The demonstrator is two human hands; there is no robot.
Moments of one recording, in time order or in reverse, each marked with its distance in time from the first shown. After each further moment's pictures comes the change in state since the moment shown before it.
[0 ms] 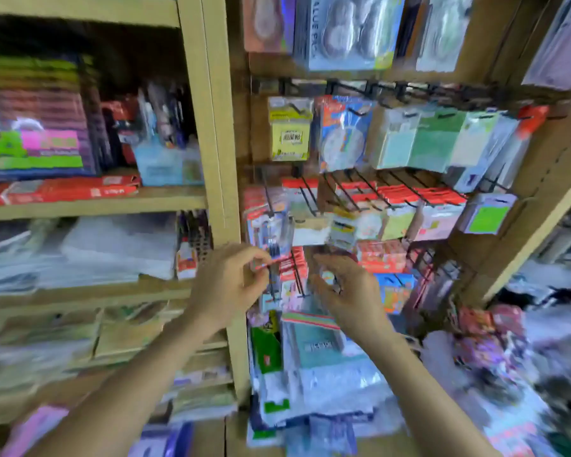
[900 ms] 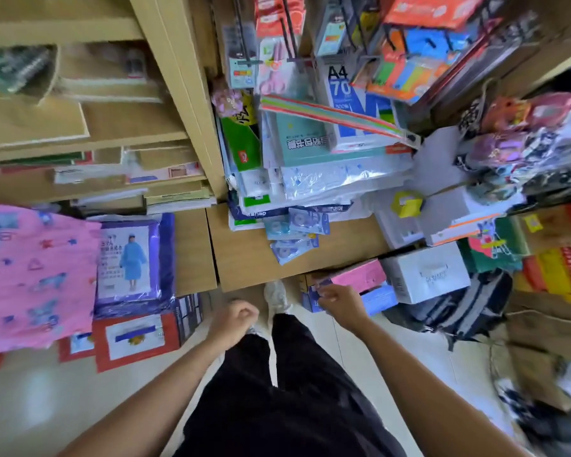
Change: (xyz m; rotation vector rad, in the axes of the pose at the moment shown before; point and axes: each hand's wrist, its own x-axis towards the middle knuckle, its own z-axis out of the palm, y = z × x) left_hand -0.444 -0.019 0.170 -0.320 -1.070 -1.220; right_hand -0.353 0.206 0.086 -0.108 -0.724 1.131
